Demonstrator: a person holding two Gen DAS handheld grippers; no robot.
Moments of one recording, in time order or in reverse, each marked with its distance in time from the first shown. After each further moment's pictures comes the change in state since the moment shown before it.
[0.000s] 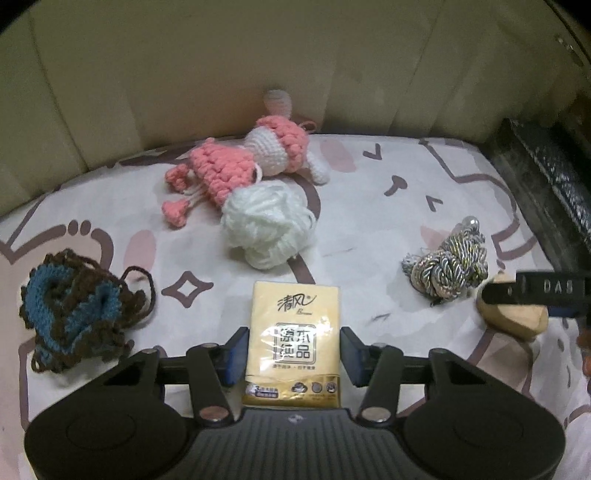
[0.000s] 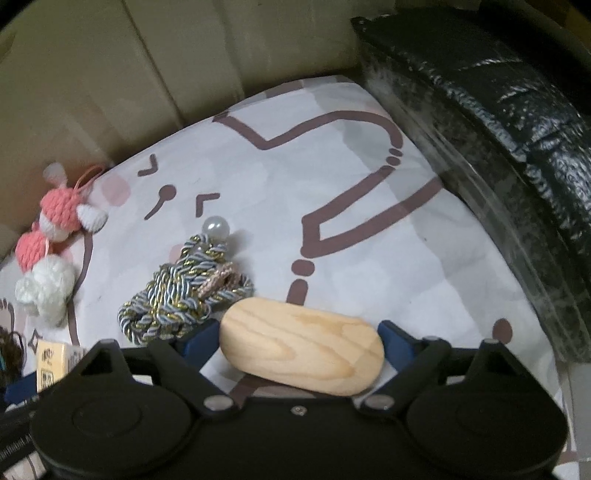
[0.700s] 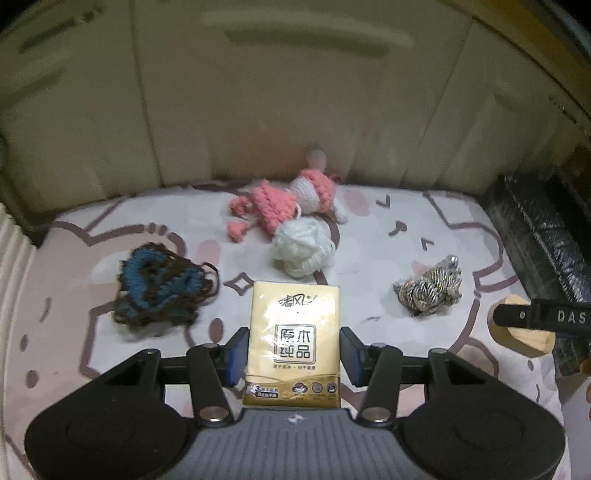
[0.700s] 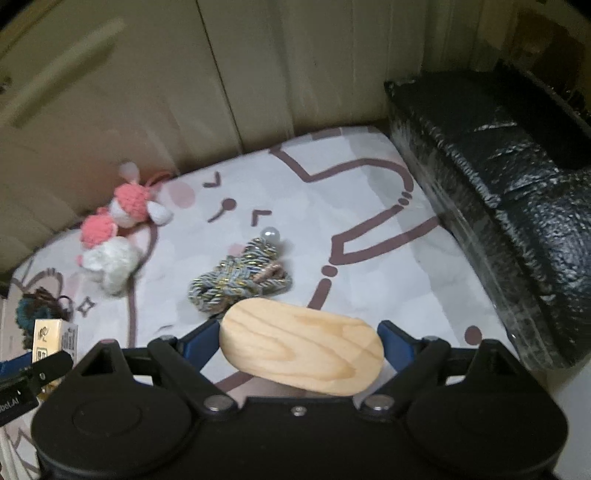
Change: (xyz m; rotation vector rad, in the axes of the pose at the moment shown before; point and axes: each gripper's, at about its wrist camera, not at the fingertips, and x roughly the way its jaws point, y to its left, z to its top) left arm -0.096 0.004 -0.022 -0.103 -0.130 0.069; right arm -0.078 0.007 -0.023 -0.114 -0.103 0.069
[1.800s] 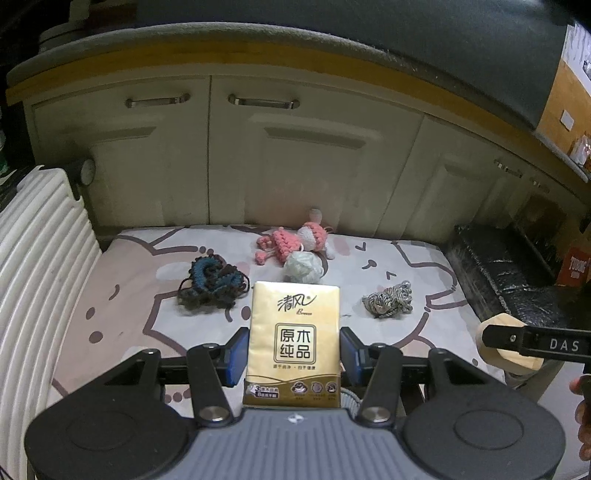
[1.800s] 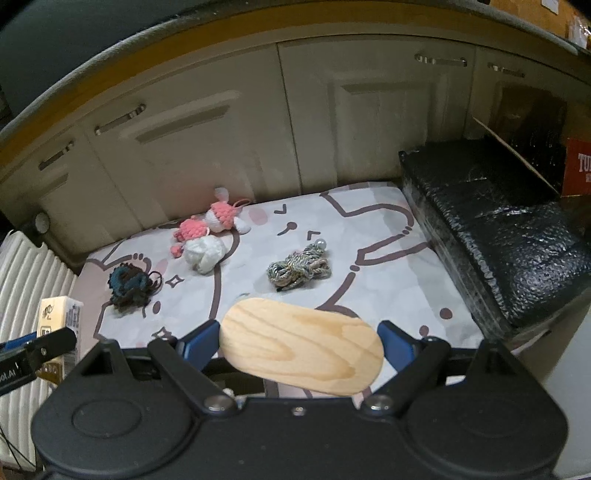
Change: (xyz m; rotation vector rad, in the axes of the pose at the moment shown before) left arm -0.155 0.004 -0.072 -0.062 -0.197 -0.005; right arm -0.150 0.023 -0.074 -0.100 -0.168 0.091
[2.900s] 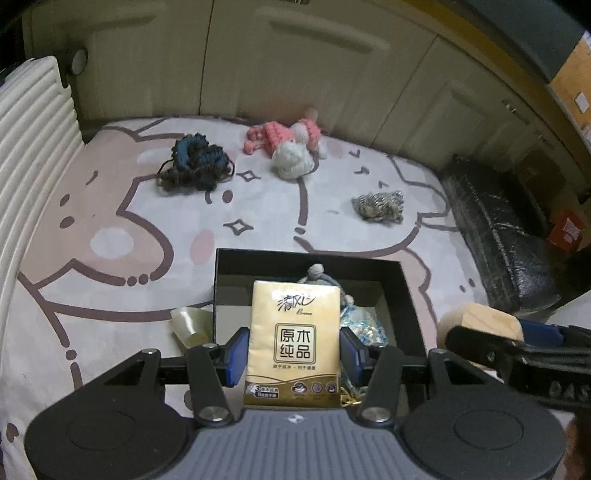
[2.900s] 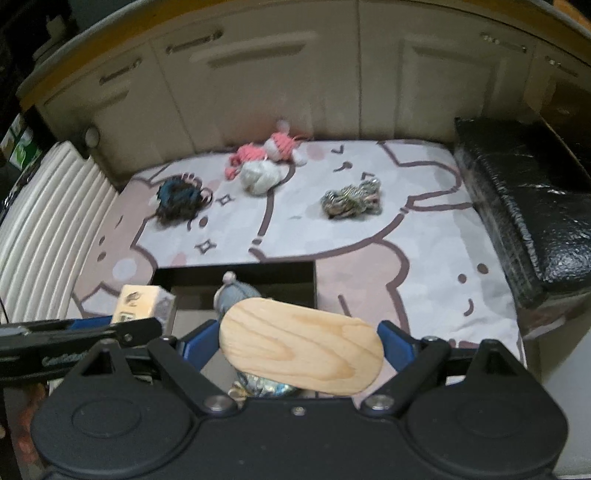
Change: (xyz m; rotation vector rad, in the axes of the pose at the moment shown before) left arm 0.027 0.001 -0.059 -0.093 0.261 -0.060; right arm -0.015 0.036 -0.055 -0.166 0.140 0.093
